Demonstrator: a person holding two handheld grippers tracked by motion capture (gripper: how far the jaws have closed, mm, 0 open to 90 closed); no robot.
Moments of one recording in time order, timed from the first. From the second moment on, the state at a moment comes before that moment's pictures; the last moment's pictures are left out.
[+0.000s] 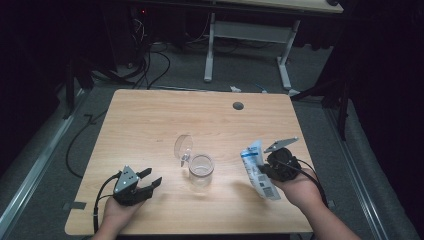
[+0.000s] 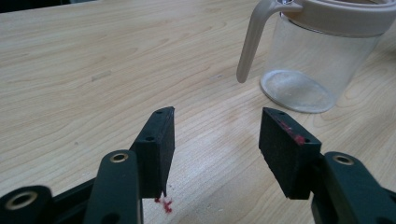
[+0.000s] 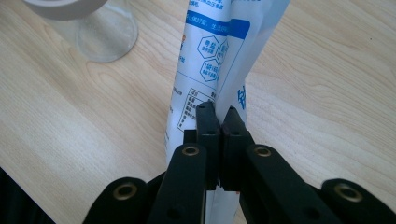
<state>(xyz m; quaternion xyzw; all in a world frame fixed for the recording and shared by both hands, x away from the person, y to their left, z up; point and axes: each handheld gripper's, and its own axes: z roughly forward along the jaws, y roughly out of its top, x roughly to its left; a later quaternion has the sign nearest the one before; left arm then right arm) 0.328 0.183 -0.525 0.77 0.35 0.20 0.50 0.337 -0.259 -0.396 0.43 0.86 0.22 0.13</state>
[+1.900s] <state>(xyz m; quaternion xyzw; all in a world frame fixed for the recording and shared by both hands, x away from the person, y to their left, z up) 0.312 0.160 -0.518 0.78 0.30 0.19 0.51 0.333 -0.235 -0.380 0.40 0.90 0.16 0.09</state>
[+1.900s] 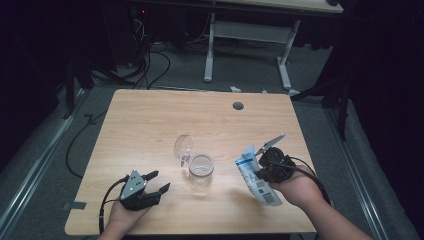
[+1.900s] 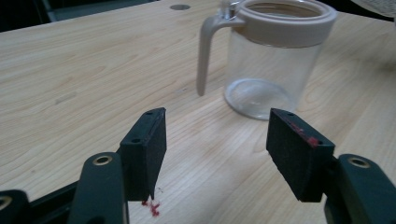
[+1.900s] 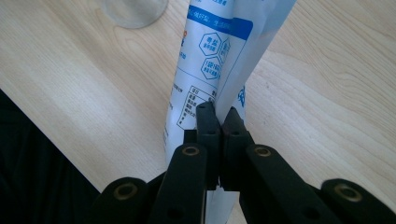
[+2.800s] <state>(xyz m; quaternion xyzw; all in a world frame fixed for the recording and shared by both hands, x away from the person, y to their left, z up) 0.298 0.139 -0.518 0.79 0.27 0.17 0.52 0.347 -0.187 -0.370 0.36 0.92 0.15 0.08</state>
